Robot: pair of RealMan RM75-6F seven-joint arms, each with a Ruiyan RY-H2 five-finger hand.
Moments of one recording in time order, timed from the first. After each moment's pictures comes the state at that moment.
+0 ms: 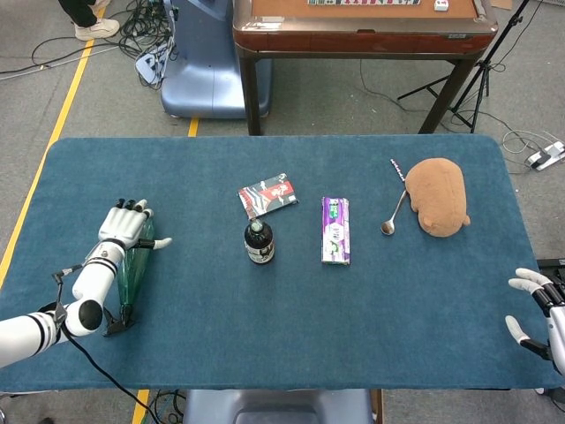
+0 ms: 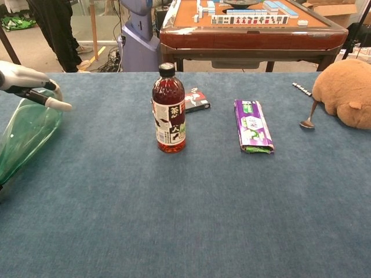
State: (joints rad) left arm -1.05 -1.29 0.07 -1.35 0.37 0.71 0.73; right arm -0.06 -0.97 0.03 -1.73 -1.56 1.61 0.06
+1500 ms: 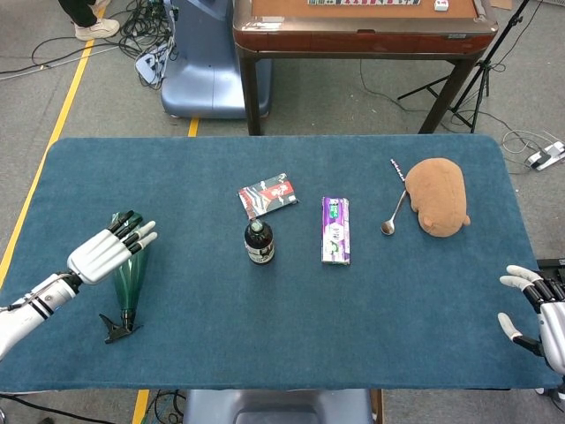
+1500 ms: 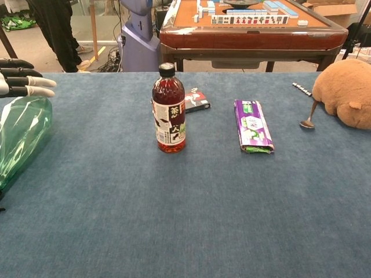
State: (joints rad) left arm -0.72 -1.24 0.22 -0.99 1.75 1.17 0.13; right arm -0.04 -0.97 0.04 -1.74 -1.58 1.59 0.04
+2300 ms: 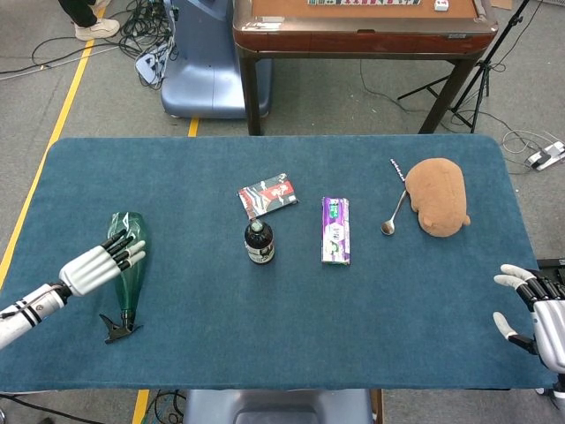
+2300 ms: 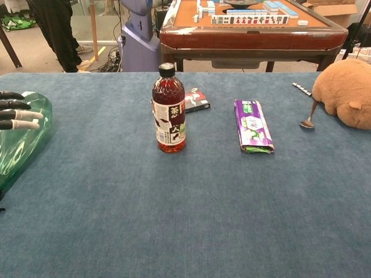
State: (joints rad) left arm -0.62 -1.47 0.30 -0.44 1.89 1.27 -0.07; right arm -0.03 -0.96 0.03 -1.78 -1.58 1.58 0.01
